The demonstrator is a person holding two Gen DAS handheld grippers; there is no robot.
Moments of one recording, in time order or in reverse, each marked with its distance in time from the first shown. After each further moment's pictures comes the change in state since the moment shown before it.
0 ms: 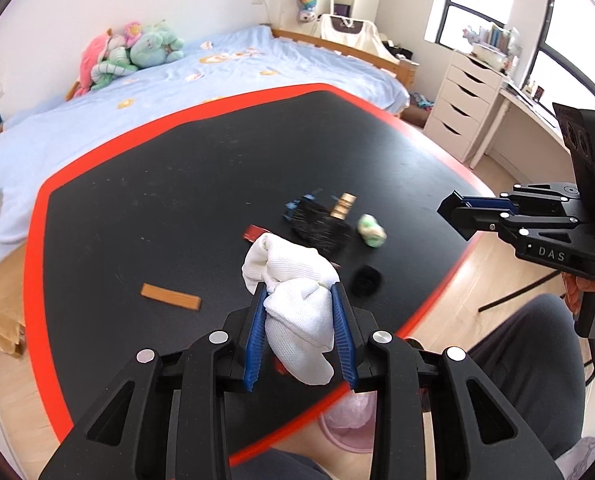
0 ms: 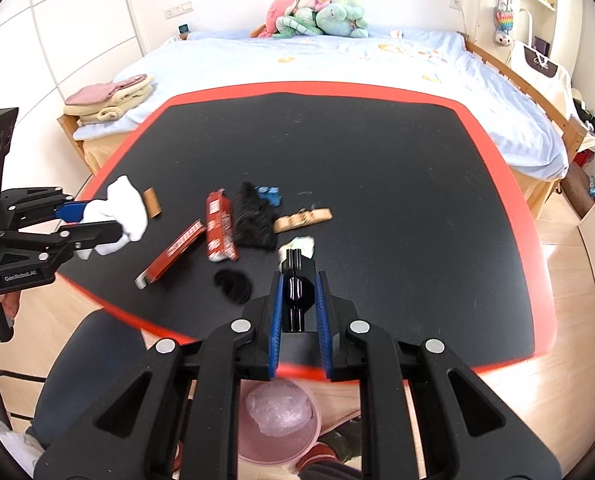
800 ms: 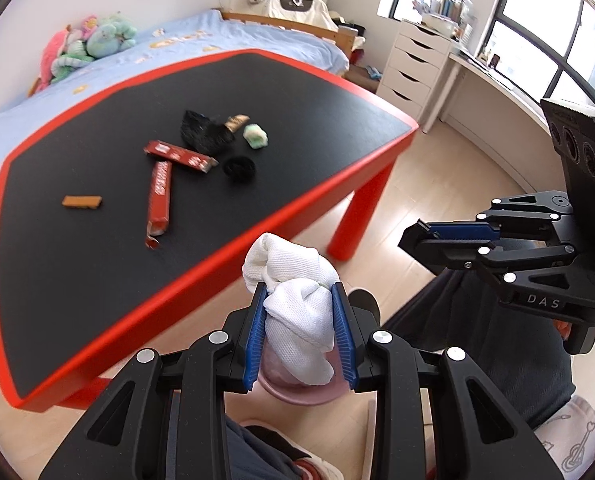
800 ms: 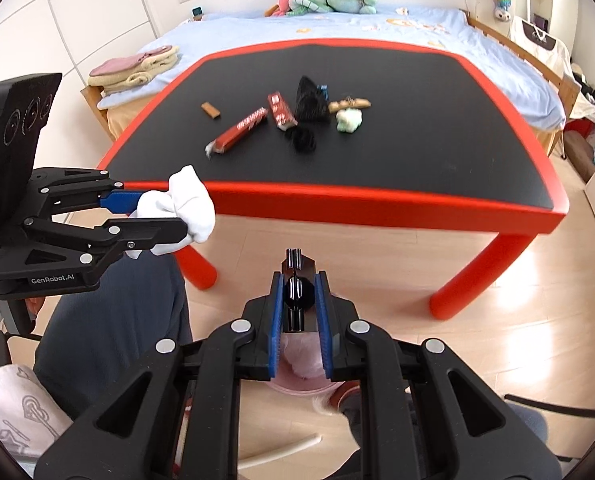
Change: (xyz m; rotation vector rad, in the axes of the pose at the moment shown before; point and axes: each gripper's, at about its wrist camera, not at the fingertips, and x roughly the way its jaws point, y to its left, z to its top) left arm -0.011 -0.077 -0.087 0.066 0.063 -0.131; right arm -0.040 0.049 -0.125 0.025 0.066 0.041
